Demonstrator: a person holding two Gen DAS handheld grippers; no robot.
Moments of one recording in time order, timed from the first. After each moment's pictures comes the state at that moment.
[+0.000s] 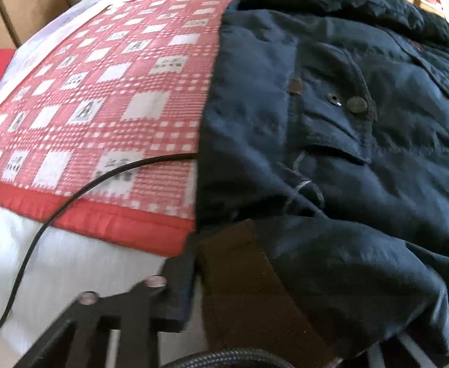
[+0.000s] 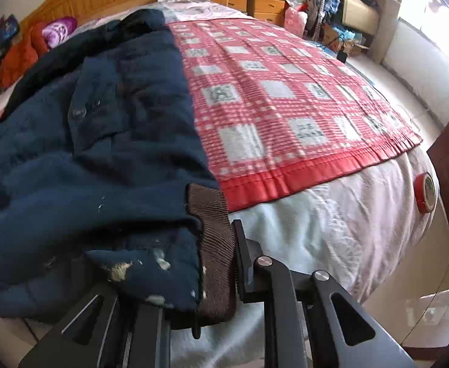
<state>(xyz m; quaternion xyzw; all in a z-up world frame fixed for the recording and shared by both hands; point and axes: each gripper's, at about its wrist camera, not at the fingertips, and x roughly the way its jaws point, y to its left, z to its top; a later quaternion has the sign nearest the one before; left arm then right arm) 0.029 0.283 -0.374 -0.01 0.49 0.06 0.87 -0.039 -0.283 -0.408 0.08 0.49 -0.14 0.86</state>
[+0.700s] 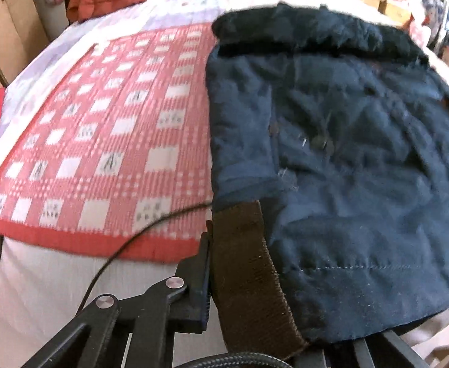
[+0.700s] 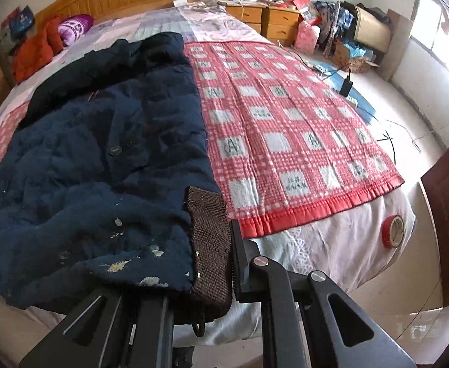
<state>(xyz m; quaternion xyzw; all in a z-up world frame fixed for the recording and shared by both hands) 0.012 0.289 -0.287 0.02 0.46 0.00 0.89 -0.037 -0.262 -0.316 0.05 0.49 -0.11 0.87</state>
